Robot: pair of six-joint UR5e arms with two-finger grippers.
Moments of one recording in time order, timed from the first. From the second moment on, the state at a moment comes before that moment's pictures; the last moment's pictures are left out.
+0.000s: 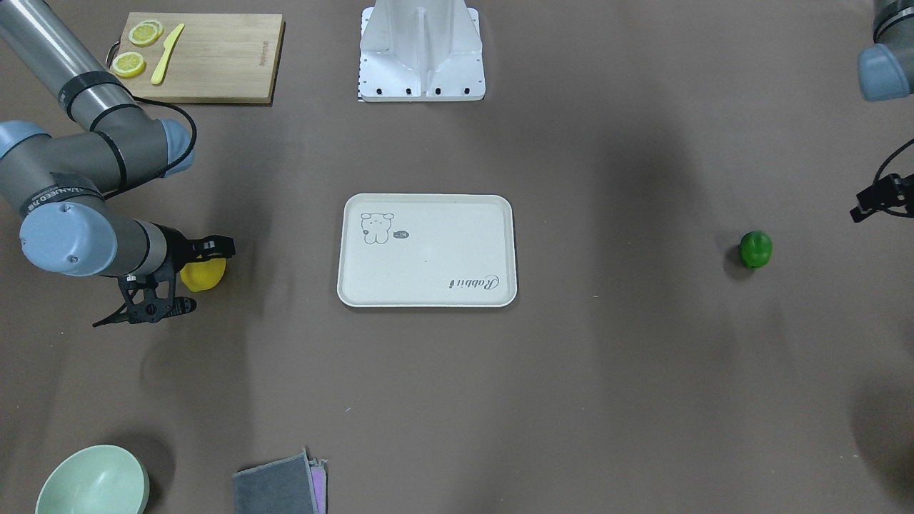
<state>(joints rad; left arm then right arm) -1.29 -1.61 -1.69 -1.67 -2.31 -0.39 0.88 -1.15 1.46 -1.64 2.41 0.50</state>
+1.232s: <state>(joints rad) -1.12 -1.73 -1.52 -1.81 -2.24 -0.38 0.85 -0.93 1.47 -1.64 2.42 0.55</state>
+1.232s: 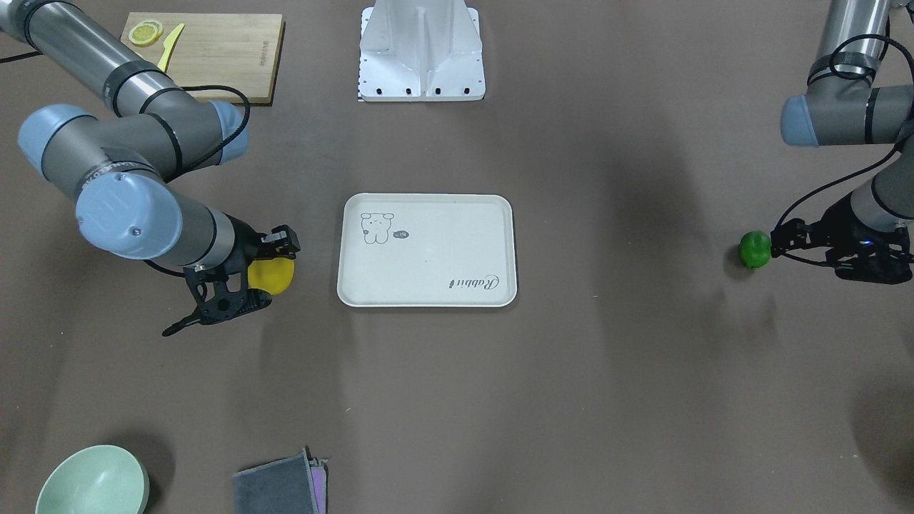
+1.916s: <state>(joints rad) -1.11 -1.76 -1.47 -1.80 -2.32 -0.39 0.71 -0.81 1.37 -1.63 2.41 0.56</state>
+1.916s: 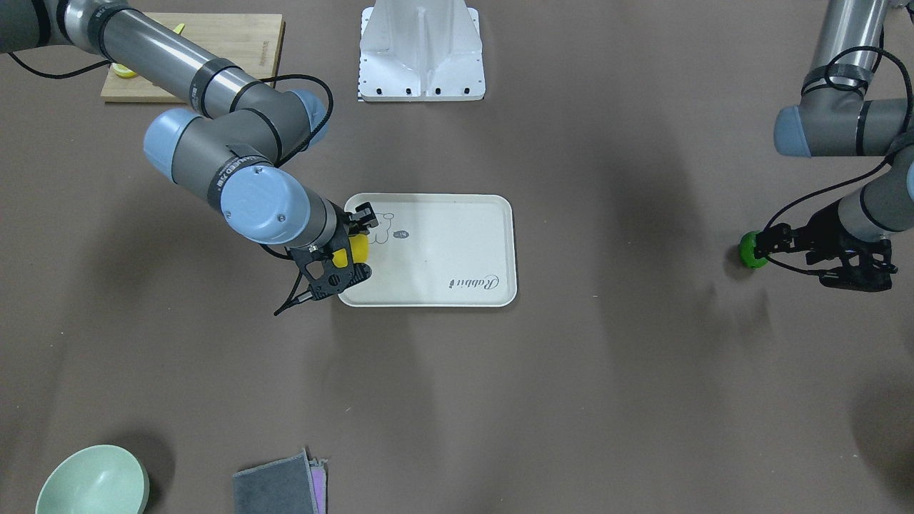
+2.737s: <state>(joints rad) -1.07 -1.76 -1.42 -1.80 -2.38 -0.39 0.67 -0.81 1.34 -1.61 2.40 0.56</state>
